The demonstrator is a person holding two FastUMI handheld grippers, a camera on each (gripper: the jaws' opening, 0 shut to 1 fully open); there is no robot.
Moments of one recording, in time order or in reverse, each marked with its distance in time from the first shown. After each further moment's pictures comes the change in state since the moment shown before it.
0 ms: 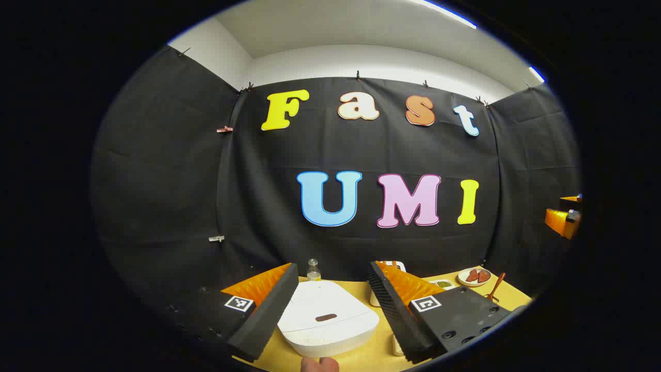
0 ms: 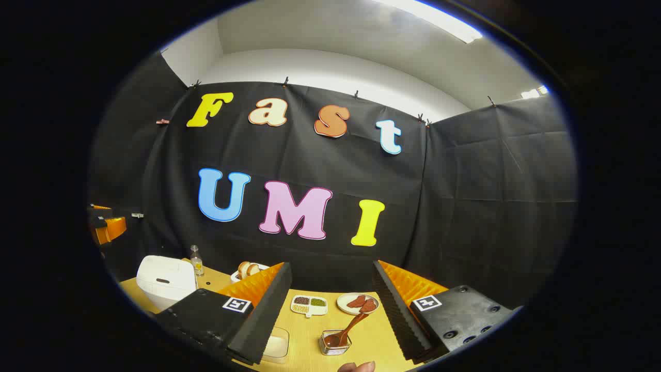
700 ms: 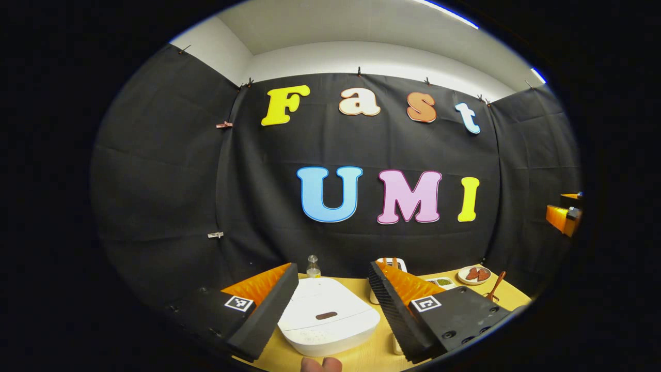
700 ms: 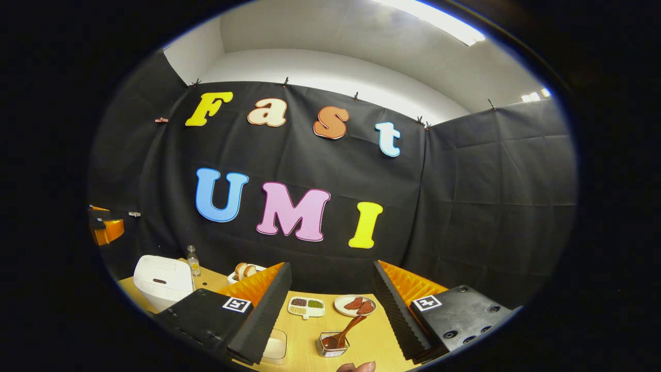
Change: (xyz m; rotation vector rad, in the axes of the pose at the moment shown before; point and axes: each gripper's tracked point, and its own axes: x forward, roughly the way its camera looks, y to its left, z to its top) left arm 0.005 0.005 -0.007 -0.006 0.024 -0.001; right arm 0.004 0.001 0.005 -0.013 -0.010 -0.014
